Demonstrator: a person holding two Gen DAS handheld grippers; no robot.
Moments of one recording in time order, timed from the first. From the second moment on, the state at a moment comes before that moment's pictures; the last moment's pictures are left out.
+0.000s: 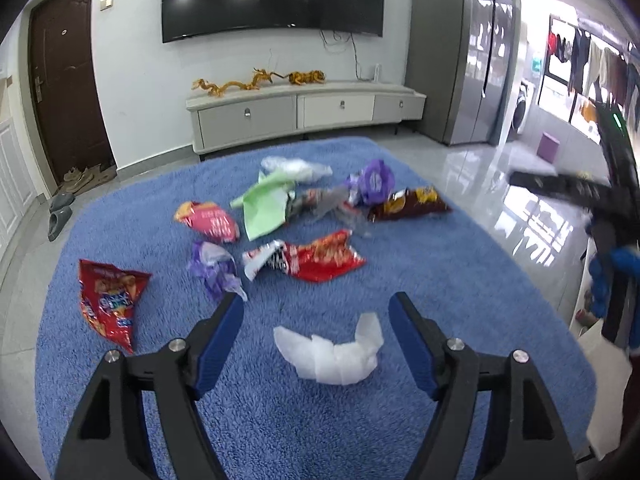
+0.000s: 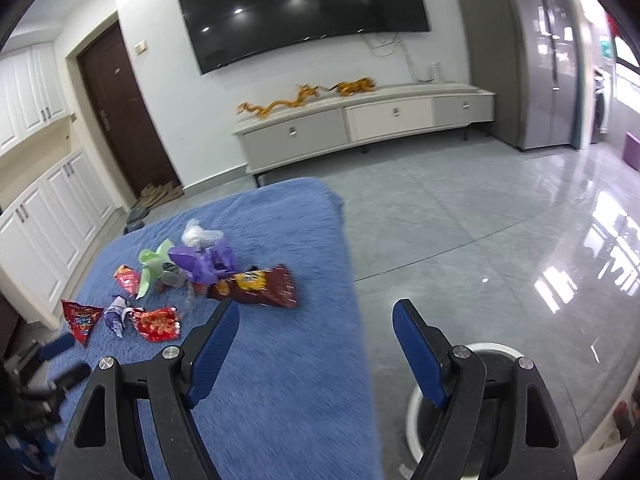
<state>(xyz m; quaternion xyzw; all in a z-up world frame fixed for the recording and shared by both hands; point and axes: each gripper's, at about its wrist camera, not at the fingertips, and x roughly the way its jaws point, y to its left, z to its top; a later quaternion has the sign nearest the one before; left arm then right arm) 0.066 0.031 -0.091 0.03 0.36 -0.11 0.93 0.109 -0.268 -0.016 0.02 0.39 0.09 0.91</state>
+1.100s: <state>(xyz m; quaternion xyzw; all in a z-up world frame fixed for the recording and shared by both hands) 0.086 0.045 -0.131 -0.05 0.41 -0.18 0.89 0.176 -0.161 -0.047 0.00 0.40 0.21 0.89</state>
